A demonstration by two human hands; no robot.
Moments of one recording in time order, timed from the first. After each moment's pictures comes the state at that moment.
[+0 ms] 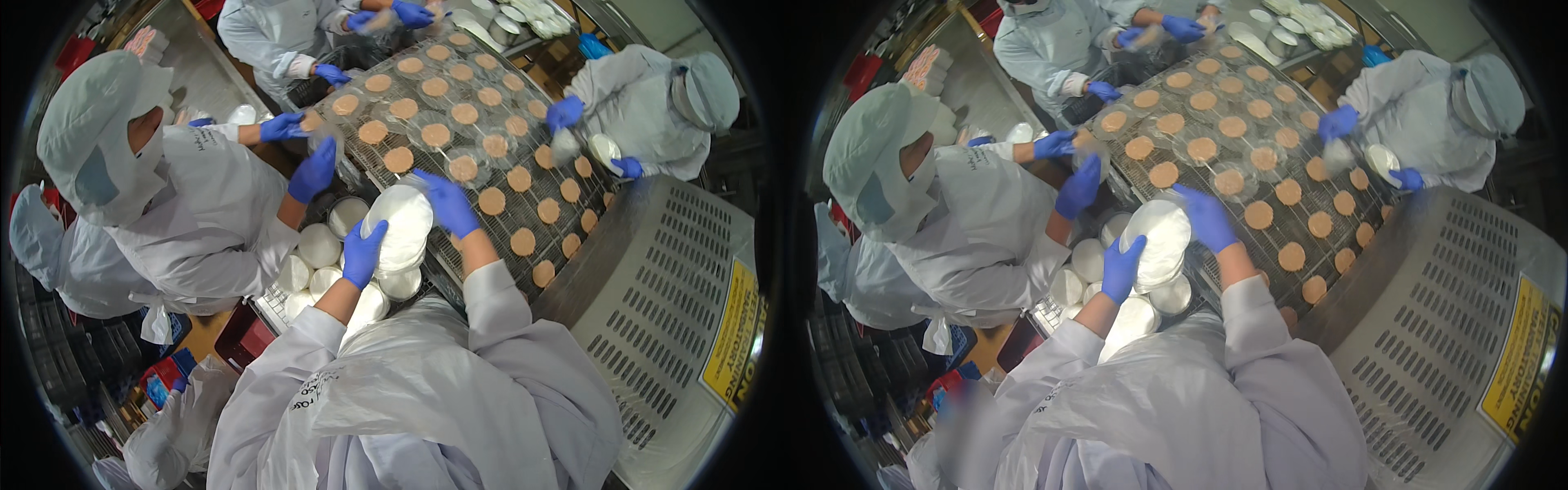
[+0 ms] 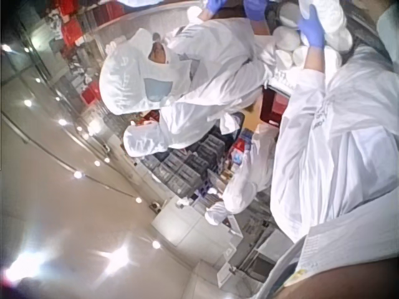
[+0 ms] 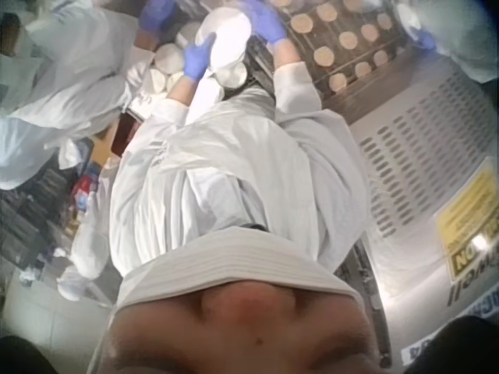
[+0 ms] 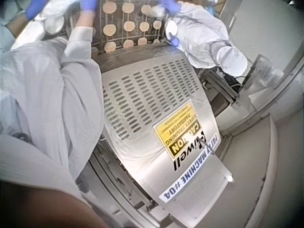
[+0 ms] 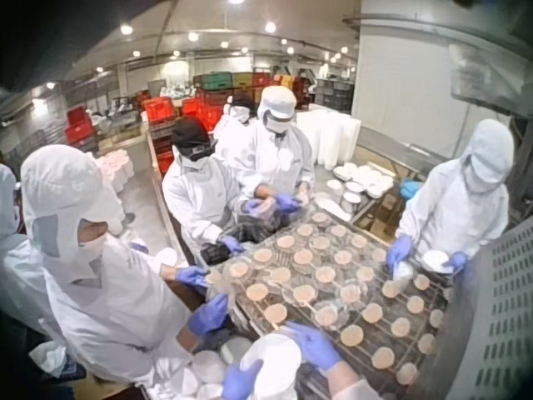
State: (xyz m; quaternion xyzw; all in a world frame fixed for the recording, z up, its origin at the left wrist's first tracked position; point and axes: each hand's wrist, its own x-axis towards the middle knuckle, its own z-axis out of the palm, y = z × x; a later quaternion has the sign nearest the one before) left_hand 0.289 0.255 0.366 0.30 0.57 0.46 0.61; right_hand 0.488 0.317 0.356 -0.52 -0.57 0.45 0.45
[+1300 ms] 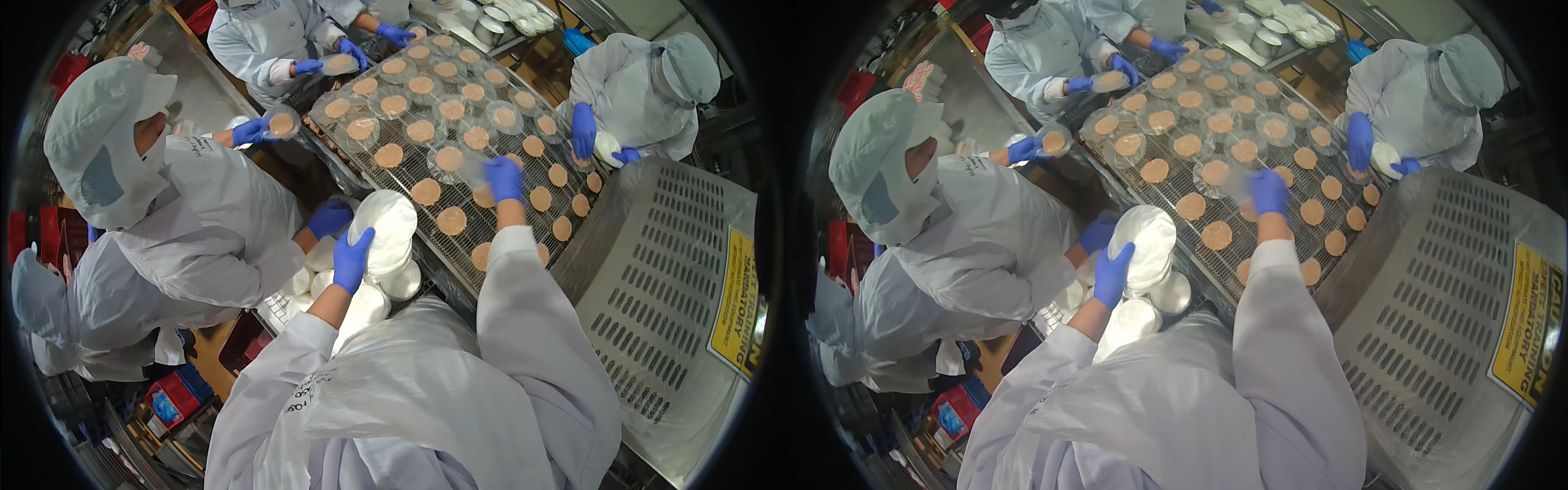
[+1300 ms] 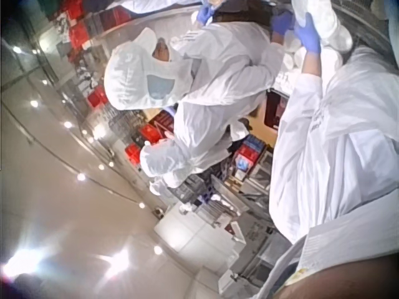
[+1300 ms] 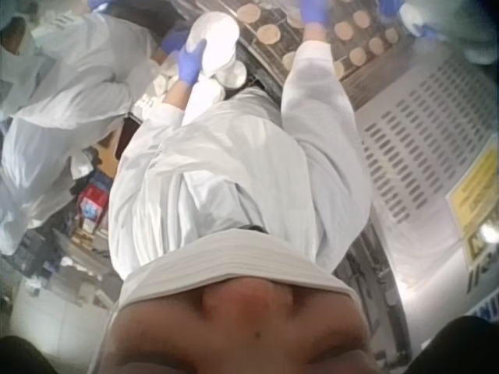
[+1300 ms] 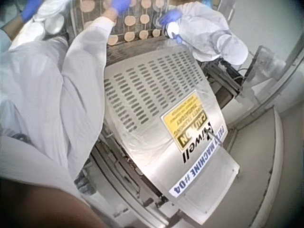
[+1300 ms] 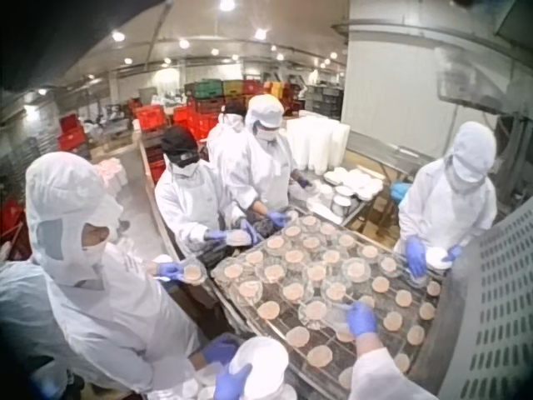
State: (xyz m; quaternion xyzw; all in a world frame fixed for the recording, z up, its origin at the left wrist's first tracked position) left_hand 0.270 0.198 0.355 0.32 0.57 0.45 0.61; right_hand 0.619 0.293 0.368 -0.79 -0.53 0.21 0.21
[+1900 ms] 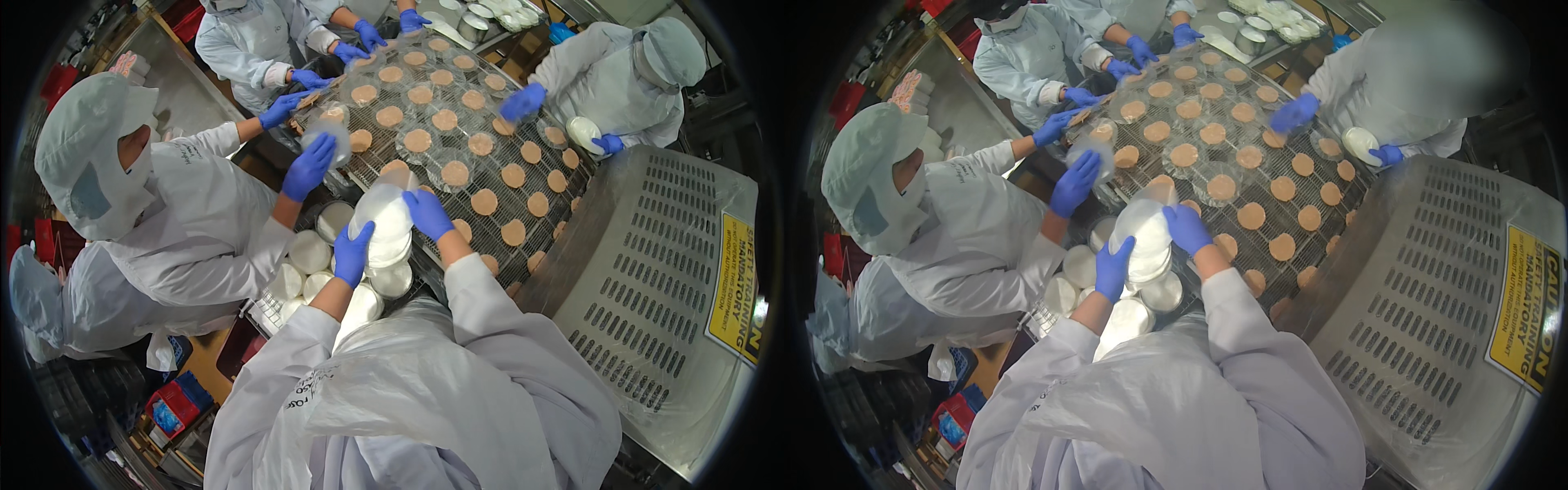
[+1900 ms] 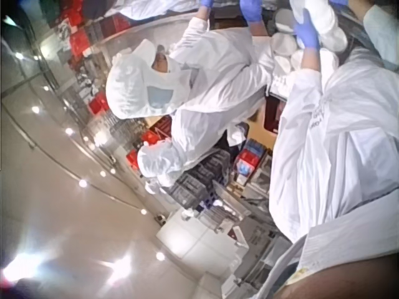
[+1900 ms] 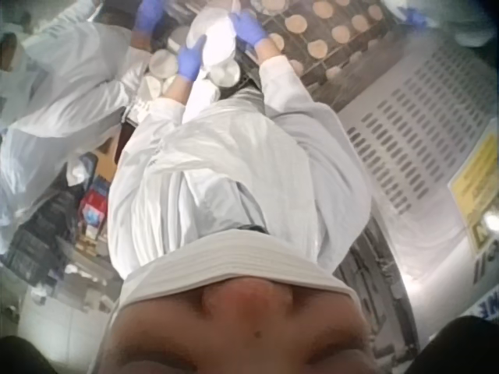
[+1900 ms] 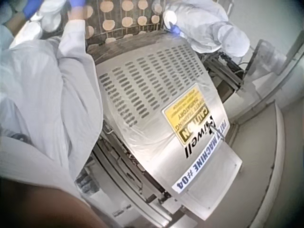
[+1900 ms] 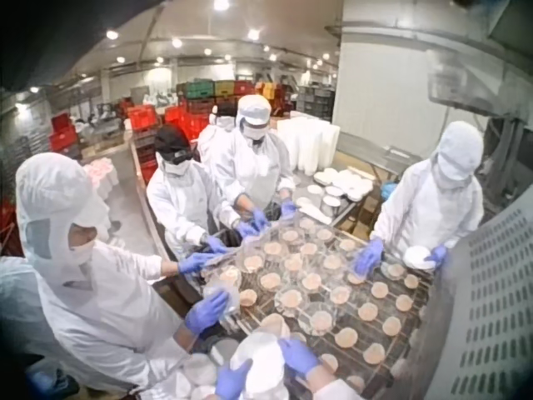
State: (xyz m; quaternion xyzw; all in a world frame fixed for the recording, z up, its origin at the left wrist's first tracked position) left_hand 0.288 0.208 0.352 0.31 0.56 0.43 0.64; right_hand 0.481 0.248 0.342 -0.68 -0.60 0.33 0.26
